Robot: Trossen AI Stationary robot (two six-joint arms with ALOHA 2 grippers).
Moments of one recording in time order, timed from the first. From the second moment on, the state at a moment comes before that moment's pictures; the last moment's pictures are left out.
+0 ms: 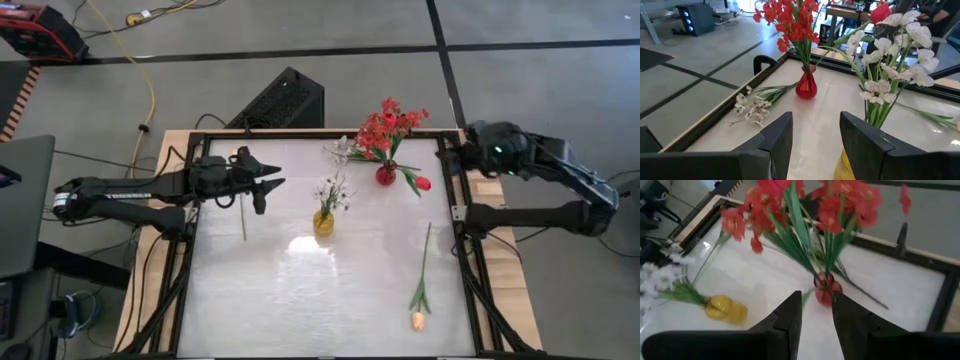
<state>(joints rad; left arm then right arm) 0.17 0.93 0.69 0.02 -0.20 -0.14 -0.35 0.77 1.25 -1.18 0.29 0.65</state>
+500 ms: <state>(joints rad) 0.16 0.94 0.69 0.00 -0.16 -0.27 -1.13 1.09 1.38 -1.15 -0.24 0.14</state>
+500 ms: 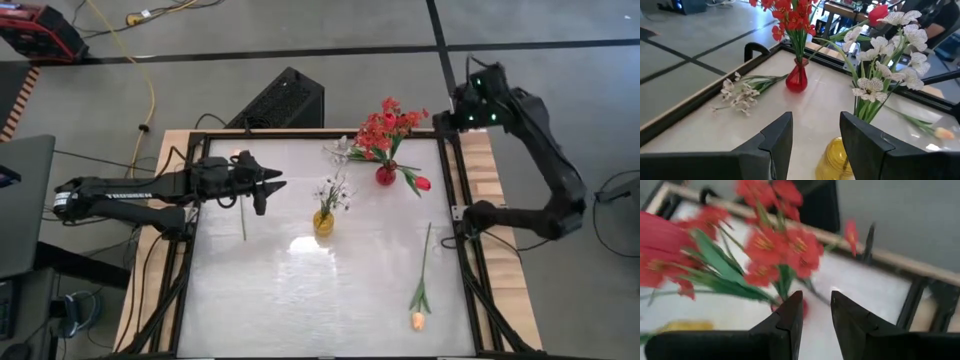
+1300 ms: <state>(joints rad) 0.07 0.94 0.69 -0.07 -0.21 -0.39 -1.14 1.20 0.99 -0.96 -0.26 -0.38</state>
